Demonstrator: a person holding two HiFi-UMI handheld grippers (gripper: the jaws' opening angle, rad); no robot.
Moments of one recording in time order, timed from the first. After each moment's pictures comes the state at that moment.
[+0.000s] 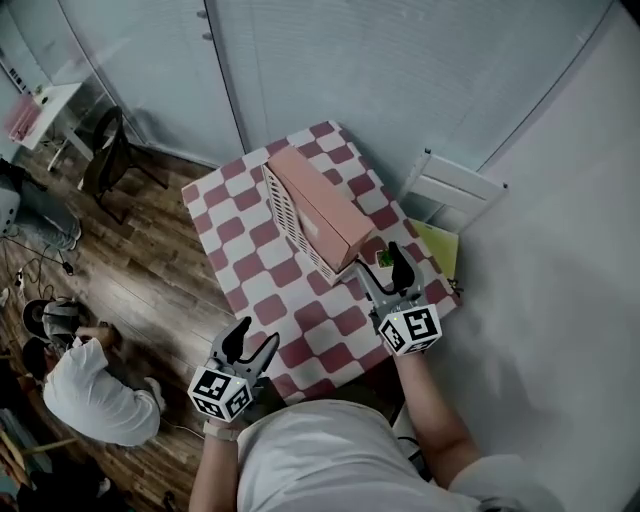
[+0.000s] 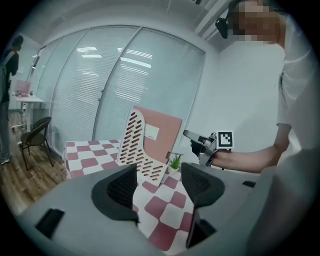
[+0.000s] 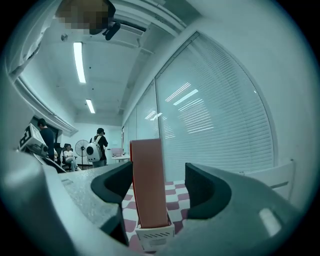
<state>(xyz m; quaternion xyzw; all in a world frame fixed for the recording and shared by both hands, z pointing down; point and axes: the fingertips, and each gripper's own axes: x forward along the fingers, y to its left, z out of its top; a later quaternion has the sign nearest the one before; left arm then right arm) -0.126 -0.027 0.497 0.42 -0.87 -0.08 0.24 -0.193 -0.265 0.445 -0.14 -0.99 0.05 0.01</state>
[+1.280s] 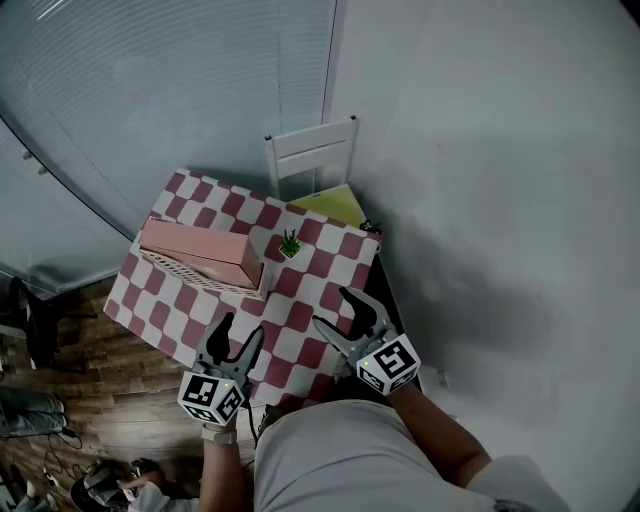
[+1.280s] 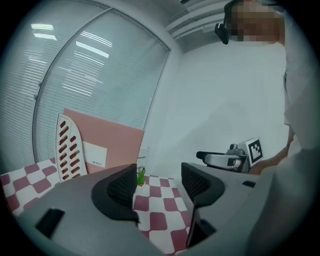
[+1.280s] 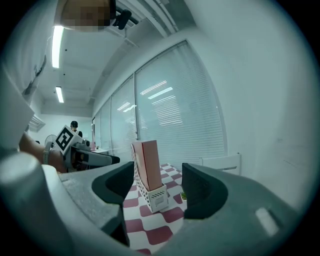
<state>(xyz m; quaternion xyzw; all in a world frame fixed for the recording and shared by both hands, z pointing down) -0.145 -0.140 0.452 0.66 -0.73 -0.03 0.19 -0.038 -0.246 0.439 0.05 -0.99 0.08 0.07</state>
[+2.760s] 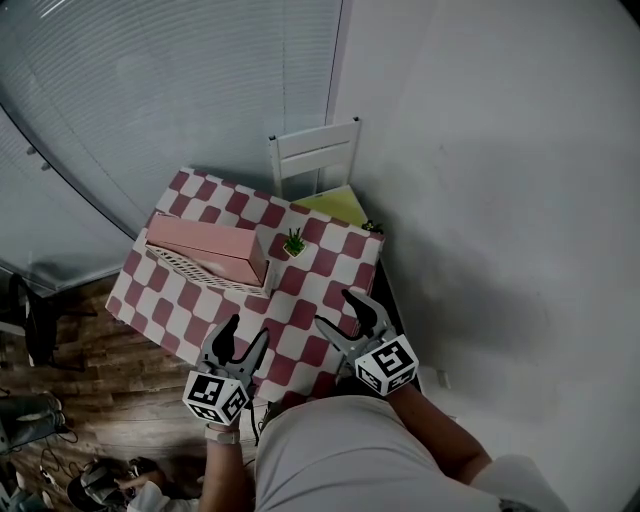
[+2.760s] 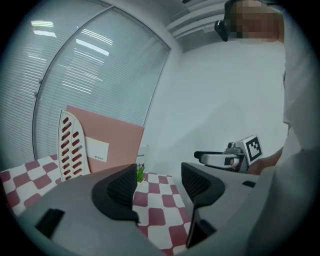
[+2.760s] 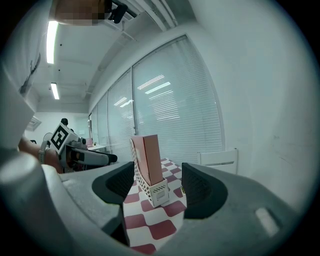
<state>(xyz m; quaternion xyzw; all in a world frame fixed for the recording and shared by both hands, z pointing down) -0.140 -0.128 0.457 0.66 -0.72 -0.03 0.20 -0.040 -0.234 0.446 0.06 -0.99 0.08 0.10</state>
